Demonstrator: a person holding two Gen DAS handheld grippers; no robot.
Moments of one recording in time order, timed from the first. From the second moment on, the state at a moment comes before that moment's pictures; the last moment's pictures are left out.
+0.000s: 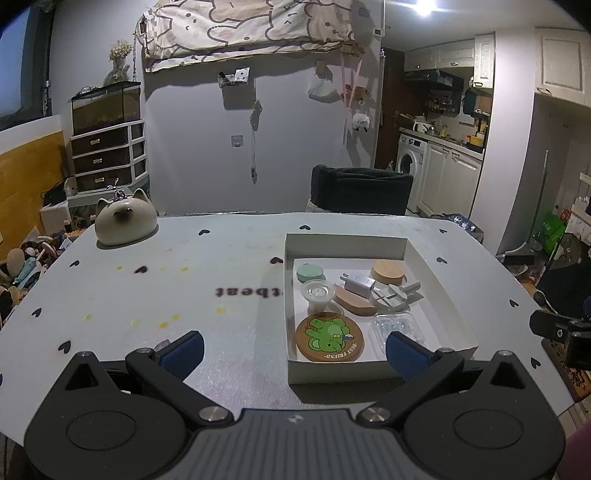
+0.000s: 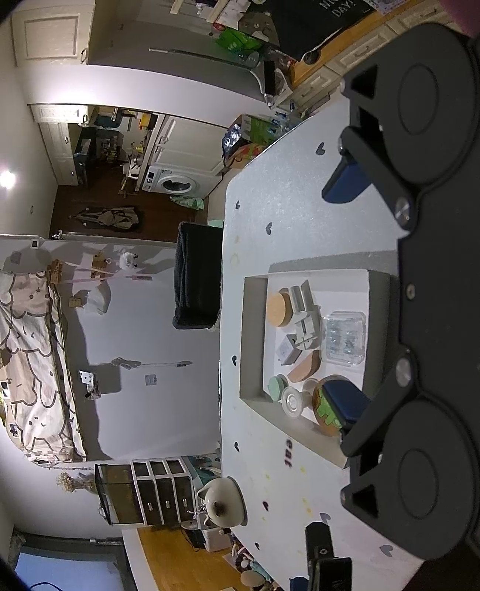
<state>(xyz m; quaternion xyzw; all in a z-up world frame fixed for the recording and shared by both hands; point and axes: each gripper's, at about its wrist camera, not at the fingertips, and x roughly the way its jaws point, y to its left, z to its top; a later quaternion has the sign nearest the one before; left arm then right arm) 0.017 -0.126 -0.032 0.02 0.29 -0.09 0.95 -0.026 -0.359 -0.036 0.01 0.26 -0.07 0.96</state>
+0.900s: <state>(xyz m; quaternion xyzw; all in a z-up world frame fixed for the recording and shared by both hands) 0.014 -0.132 -0.030 0.02 0.29 -0.09 0.95 -0.031 -0.364 -0.034 0.01 0.26 -0.07 0.96</state>
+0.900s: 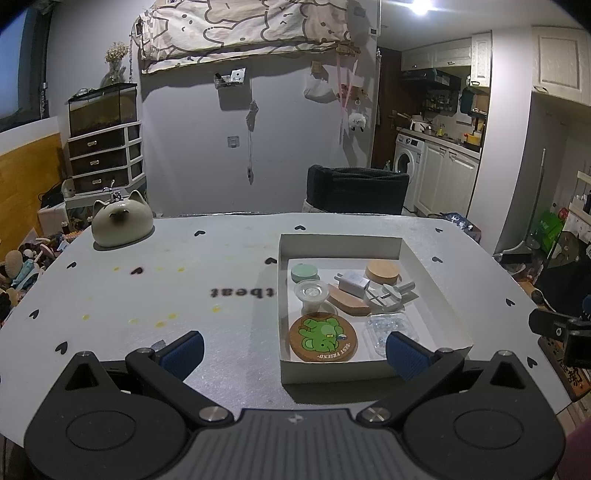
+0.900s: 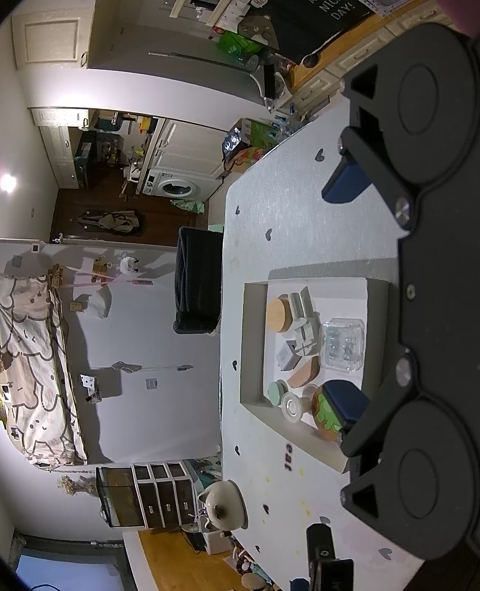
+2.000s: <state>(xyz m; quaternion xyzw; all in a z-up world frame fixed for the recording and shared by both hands) 0.015 -0.132 -0.031 0.02 0.29 -0.09 0.95 -0.030 -0.366 -0.031 0.00 0.26 -0.07 0.96</state>
